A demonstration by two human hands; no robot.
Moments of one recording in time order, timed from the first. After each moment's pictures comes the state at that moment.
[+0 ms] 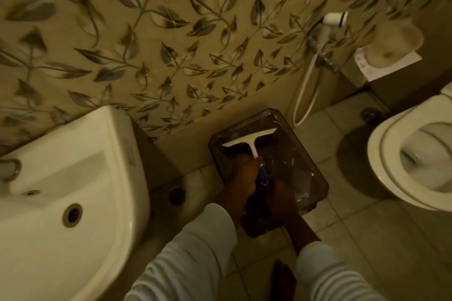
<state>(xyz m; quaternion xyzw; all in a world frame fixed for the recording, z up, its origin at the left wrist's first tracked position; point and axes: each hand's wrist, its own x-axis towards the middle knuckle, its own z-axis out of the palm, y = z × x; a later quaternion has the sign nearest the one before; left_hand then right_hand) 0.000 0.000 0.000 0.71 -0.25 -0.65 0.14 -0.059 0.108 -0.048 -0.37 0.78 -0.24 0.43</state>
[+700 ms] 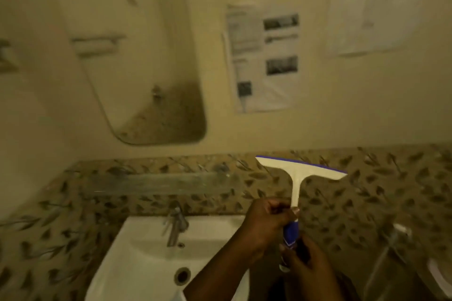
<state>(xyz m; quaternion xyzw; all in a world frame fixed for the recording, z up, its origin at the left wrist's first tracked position) 0.204 0.061 0.488 0.47 -0.51 -0.59 0.41 0.076 0.105 0.402 -0.47 0.55 -0.50 0.48</state>
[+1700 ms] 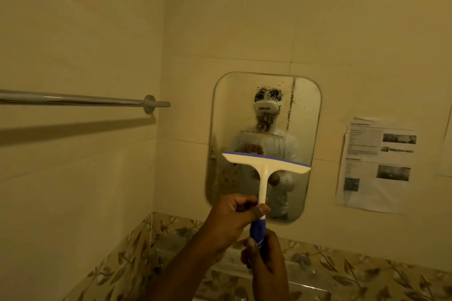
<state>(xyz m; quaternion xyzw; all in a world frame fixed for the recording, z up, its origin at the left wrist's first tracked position) 0.564 0.063 0.642 0.37 -0.59 -0.41 0.58 0.448 0.062 0.549 -0.59 0.34 -0.61 0.41</state>
